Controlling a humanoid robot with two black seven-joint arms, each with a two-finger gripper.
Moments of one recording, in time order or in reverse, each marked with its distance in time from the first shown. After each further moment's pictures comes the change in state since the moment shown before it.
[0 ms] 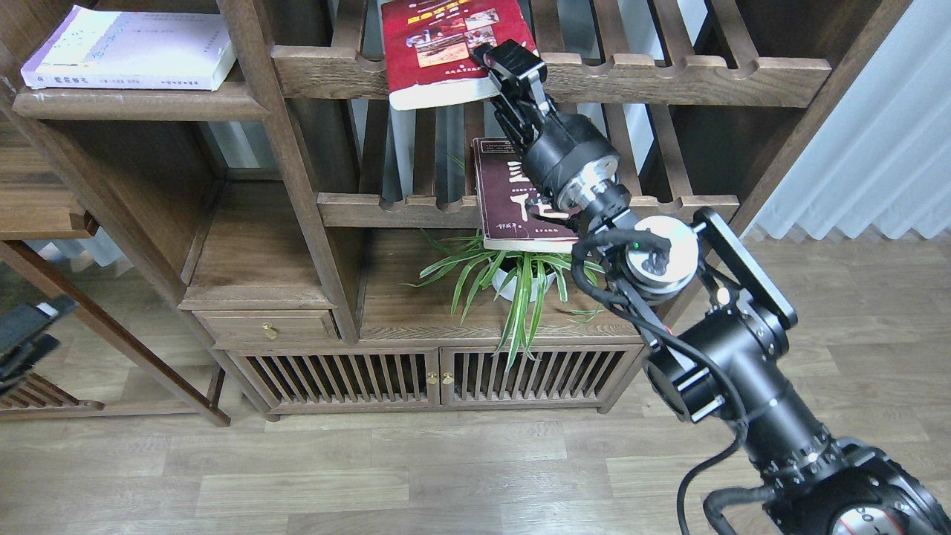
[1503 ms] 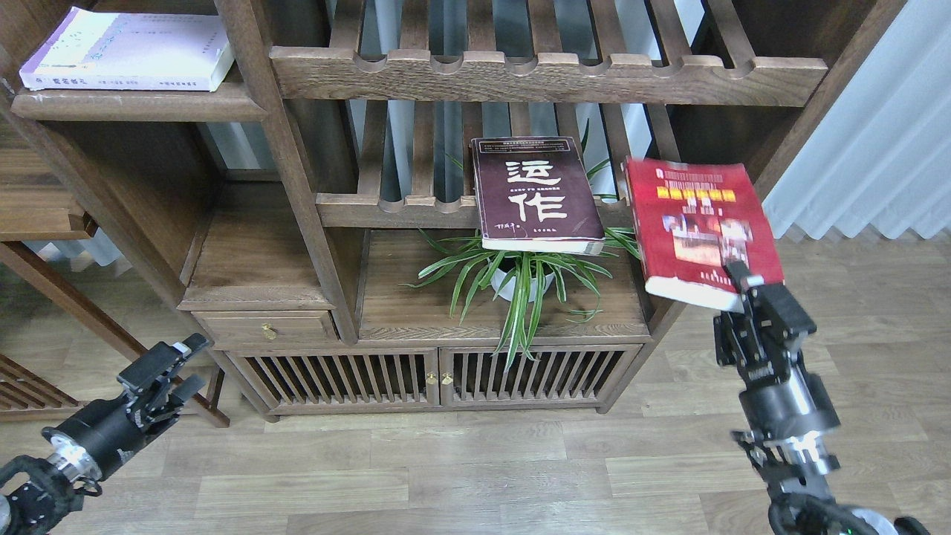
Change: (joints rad) left arm -0.005 -0.209 0.117 -0.016 -0.005 0.000 0.000; right arm -0.846 -0.309 0.233 -0.016 0.272 0.689 -0.041
